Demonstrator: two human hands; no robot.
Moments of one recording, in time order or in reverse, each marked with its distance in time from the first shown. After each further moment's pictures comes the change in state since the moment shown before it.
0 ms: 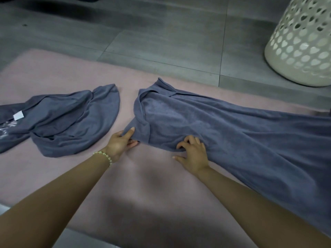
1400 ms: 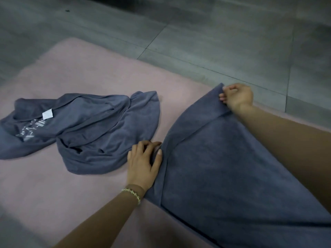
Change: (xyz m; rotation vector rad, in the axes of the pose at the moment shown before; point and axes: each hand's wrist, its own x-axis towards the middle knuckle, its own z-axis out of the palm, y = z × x) left_hand 0.040 -0.024 -0.051 1.025 0.379 0.742; right_hand 0.290 -0.042 -0.038 0.717 0.288 0.427
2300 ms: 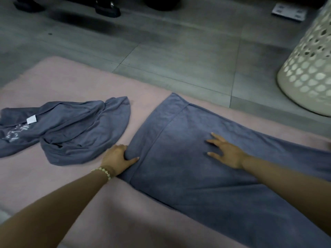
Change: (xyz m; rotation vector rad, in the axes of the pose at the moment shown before) left_hand -0.009 0.030 -0.029 0.099 -0.449 -0.136; right_hand -0.140 0.092 -0.183 -0.922 -0.642 -0.288
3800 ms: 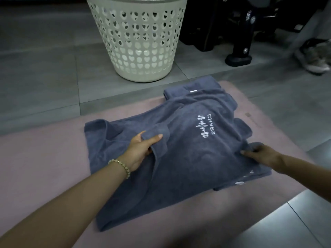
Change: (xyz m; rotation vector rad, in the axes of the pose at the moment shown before) left_hand -0.134 0.456 0.161 -1.052 -0.787 0.153; right_hand -0.439 0.300 0.025 0.781 0.588 0.897
